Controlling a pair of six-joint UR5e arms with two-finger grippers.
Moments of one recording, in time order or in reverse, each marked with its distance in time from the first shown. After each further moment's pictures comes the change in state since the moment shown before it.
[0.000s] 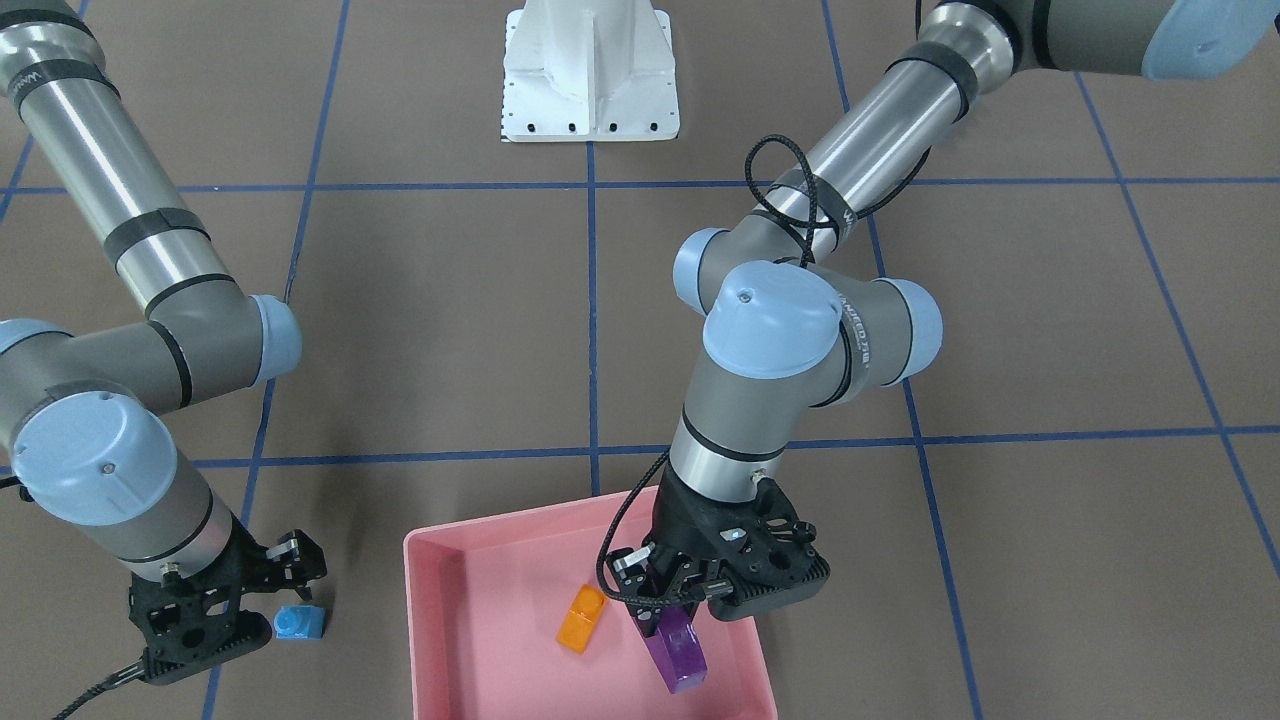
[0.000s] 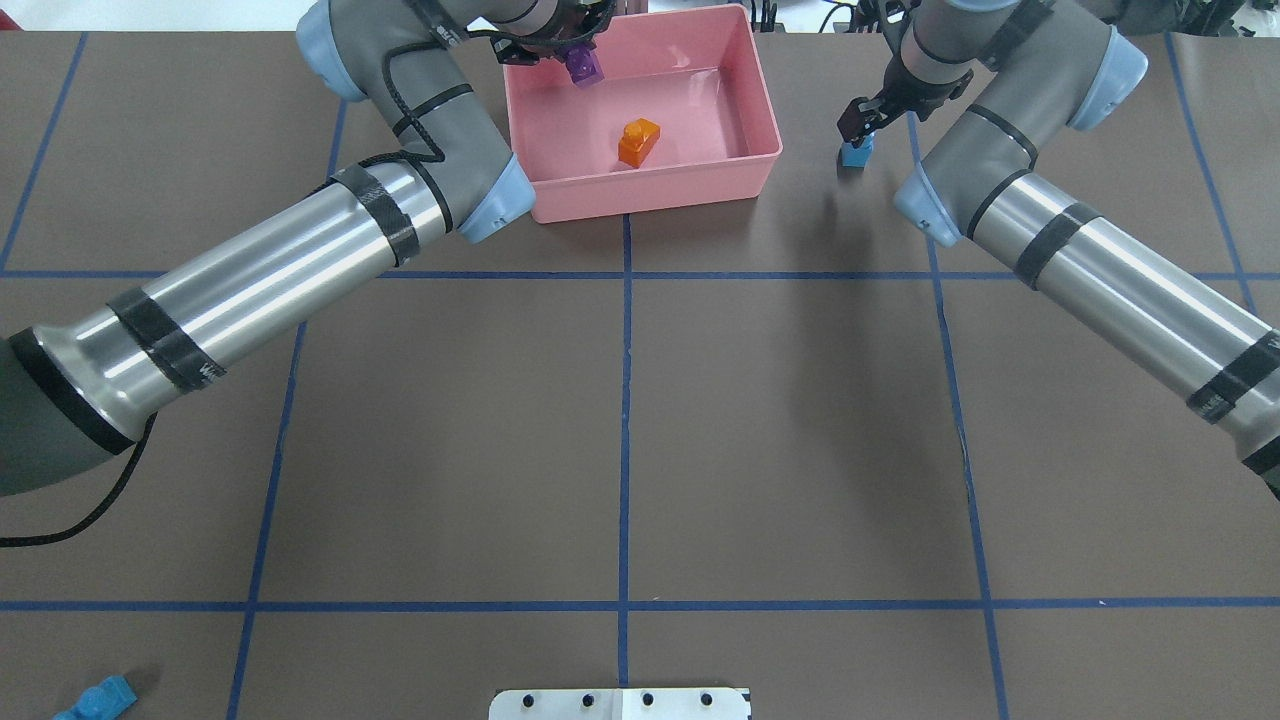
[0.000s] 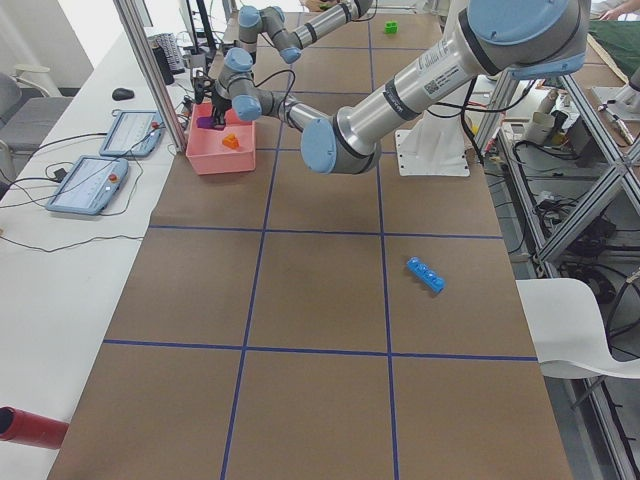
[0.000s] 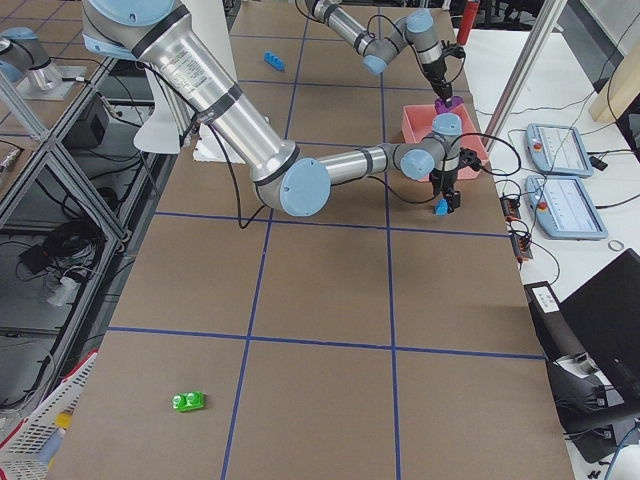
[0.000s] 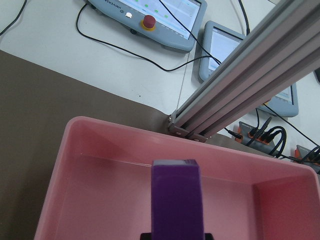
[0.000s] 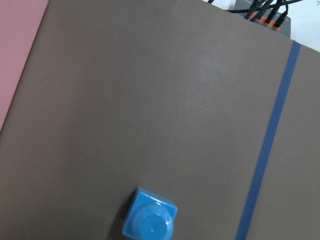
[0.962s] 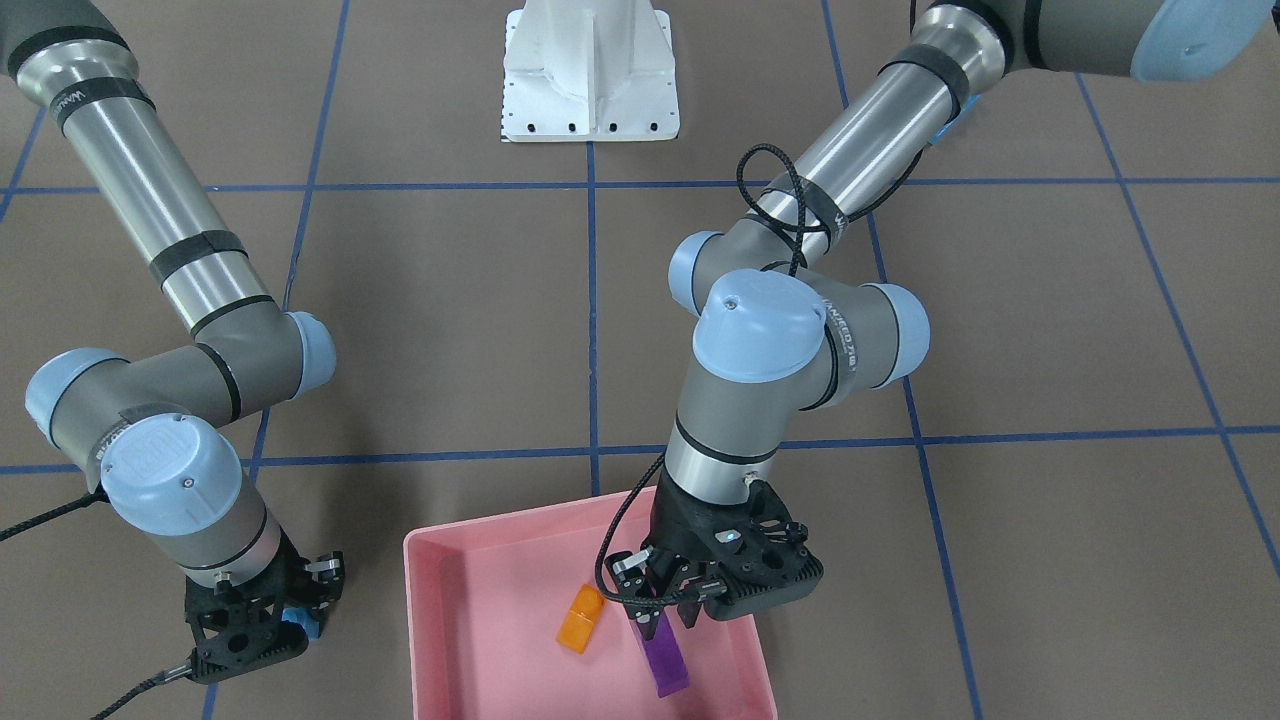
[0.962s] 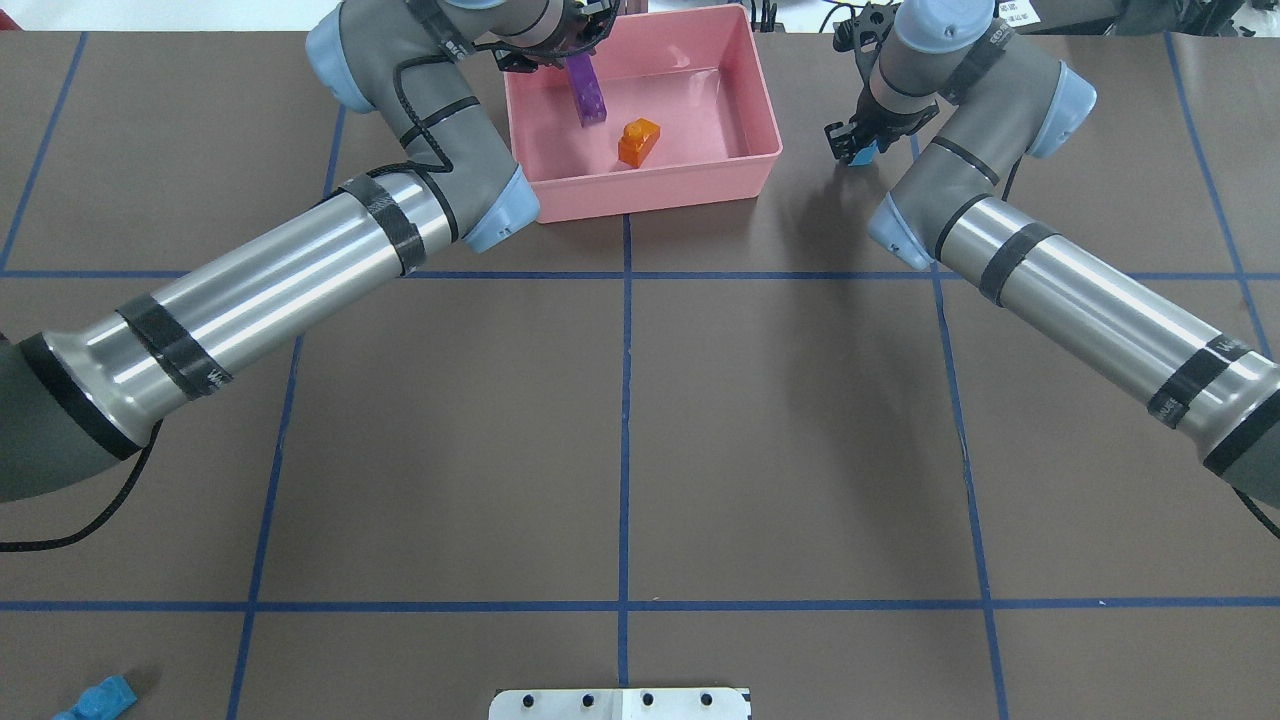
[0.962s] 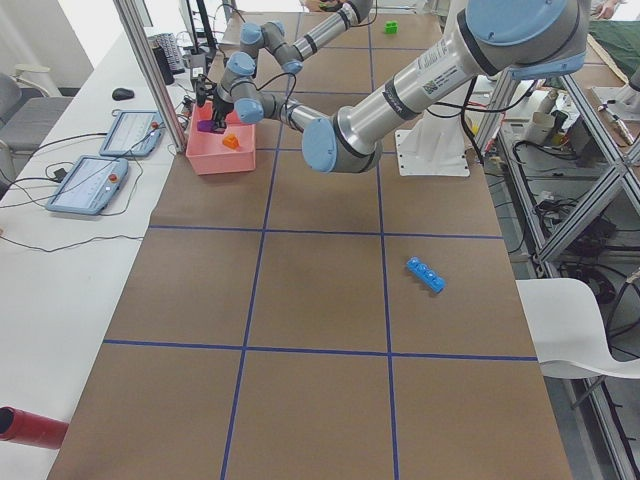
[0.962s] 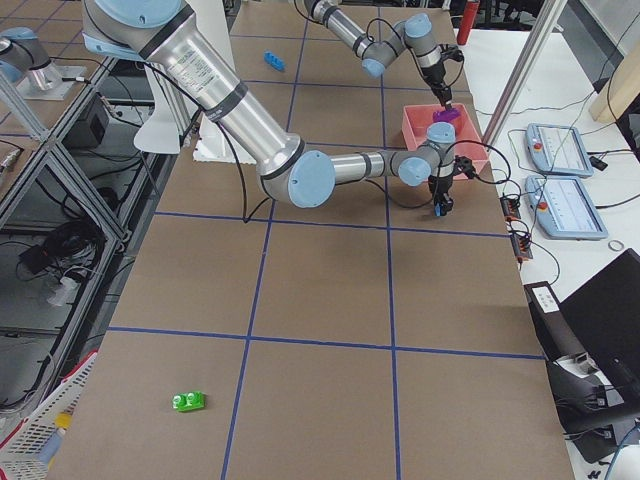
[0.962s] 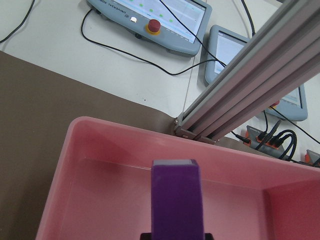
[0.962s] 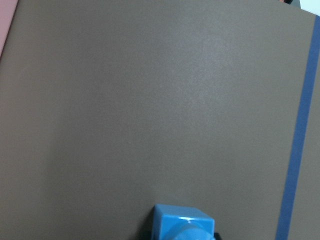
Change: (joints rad) left arm 0.009 -0.003 0.014 -0.002 0.024 0.004; right arm -0.033 0.037 -0.107 0.066 -0.039 0.098
